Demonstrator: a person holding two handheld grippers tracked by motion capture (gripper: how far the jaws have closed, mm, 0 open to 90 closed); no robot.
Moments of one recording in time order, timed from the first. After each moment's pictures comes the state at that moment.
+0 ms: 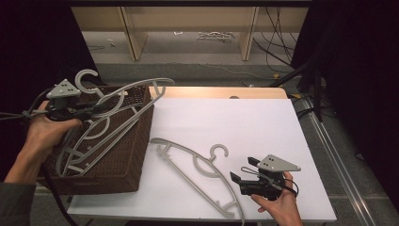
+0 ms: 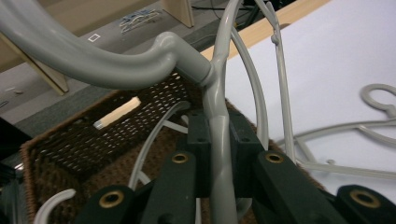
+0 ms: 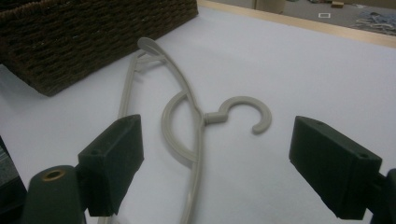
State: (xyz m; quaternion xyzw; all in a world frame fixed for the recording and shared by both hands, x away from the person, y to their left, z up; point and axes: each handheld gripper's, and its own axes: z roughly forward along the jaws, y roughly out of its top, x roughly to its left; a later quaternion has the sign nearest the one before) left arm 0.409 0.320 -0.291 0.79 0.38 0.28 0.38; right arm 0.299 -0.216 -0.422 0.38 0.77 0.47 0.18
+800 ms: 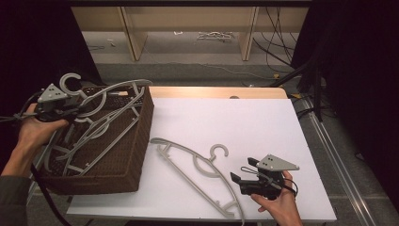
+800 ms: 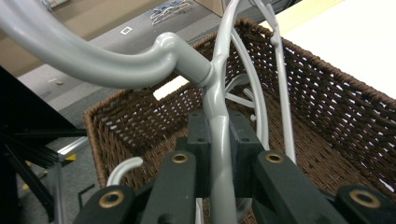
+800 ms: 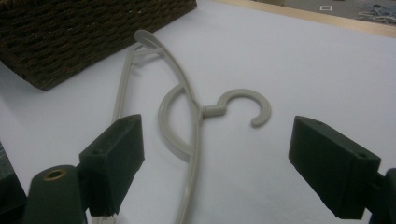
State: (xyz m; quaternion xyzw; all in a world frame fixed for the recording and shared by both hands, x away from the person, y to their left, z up) left arm 0.433 0.381 -0.334 0.79 0.39 0.32 0.35; right arm 0.302 -0.217 -0.426 0.38 0.78 0.47 0.18
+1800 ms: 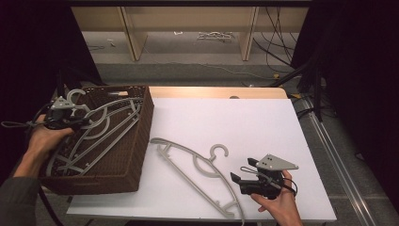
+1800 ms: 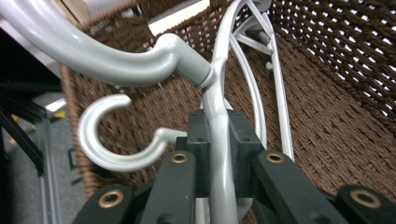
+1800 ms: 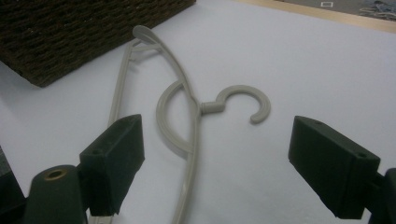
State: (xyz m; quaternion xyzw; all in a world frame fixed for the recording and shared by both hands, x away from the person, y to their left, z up) left arm 0.448 0.388 -0.385 0.80 0.44 0.27 0.30; right arm 0.304 -0.218 -0.428 0.38 0.78 0.45 0.18
